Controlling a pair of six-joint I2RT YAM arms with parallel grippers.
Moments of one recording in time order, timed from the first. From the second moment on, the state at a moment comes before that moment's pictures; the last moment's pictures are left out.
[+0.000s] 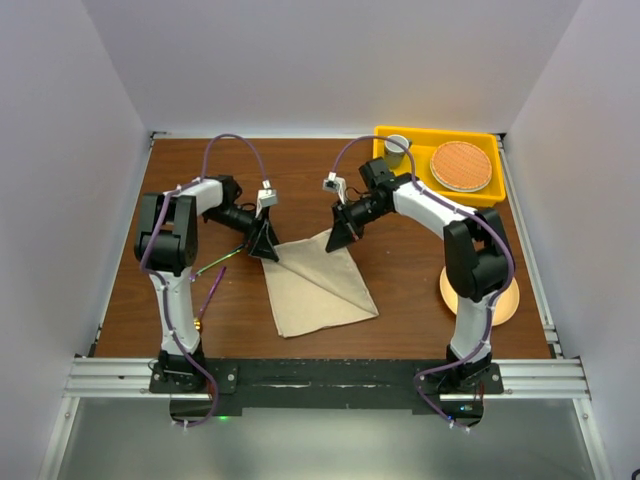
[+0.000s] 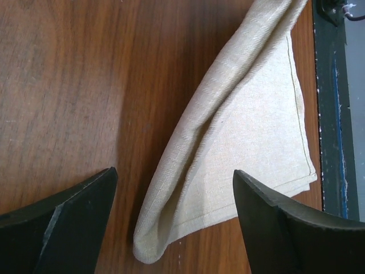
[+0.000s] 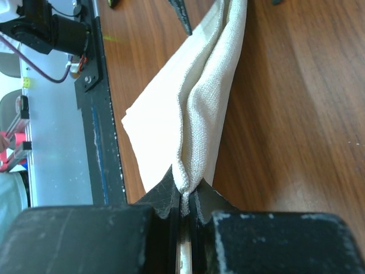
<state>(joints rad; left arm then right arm) -0.10 2.15 1.43 -1.01 1.10 1.09 0.44 1.96 1.45 -0.68 -1.01 -0.28</state>
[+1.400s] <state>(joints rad) -0.16 2.13 1.39 -1.13 1.06 1.29 0.46 1.86 1.48 -0.80 -1.02 -0.38</state>
